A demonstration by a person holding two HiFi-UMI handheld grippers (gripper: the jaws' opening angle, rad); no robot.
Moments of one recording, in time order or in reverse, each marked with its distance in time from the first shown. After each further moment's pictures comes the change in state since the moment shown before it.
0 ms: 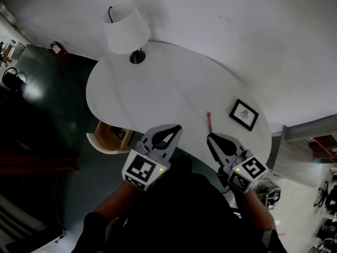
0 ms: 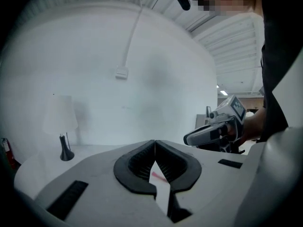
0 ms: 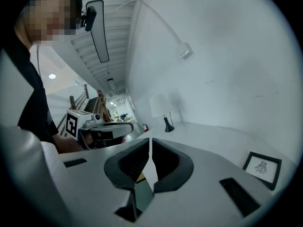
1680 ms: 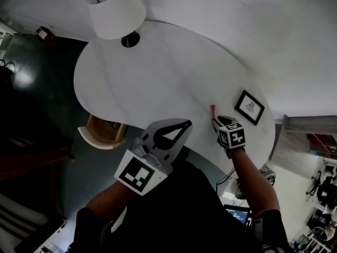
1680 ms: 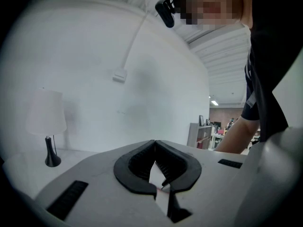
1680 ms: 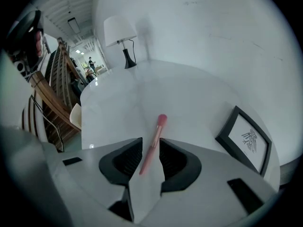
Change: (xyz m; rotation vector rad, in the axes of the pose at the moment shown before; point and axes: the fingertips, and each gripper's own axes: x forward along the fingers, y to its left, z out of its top) left arm 0.023 0.023 0.020 -0.002 -0.088 -0.139; right arm 0.059 -0.192 -0.200 -0.020 0.715 -0.348
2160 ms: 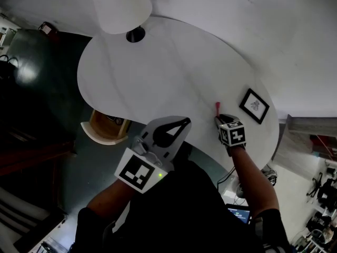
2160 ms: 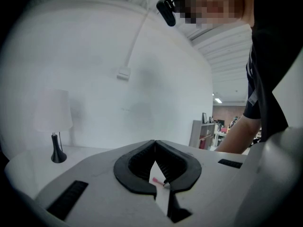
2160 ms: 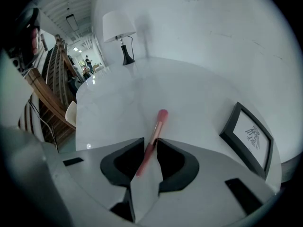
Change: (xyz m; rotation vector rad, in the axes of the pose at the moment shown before) left arm -0.012 0.008 -0.010 -0.019 0.025 0.047; right arm 0.014 0.002 -0.006 -0.010 0.011 -0.029
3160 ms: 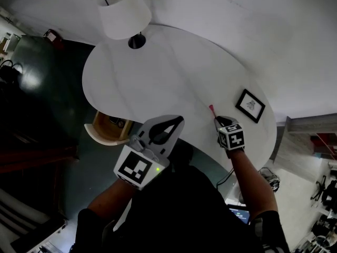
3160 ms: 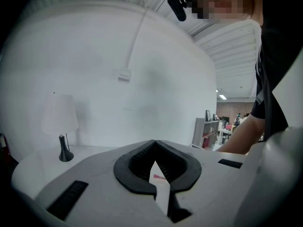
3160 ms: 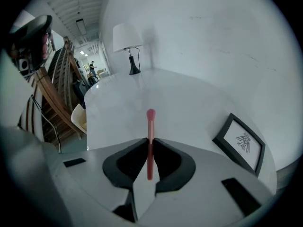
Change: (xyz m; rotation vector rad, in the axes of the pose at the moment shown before) left arm -0.014 -0.014 0.004 -0.002 0.017 0.071; right arm -0.029 0.012 0.008 -0.047 -0.115 0.004
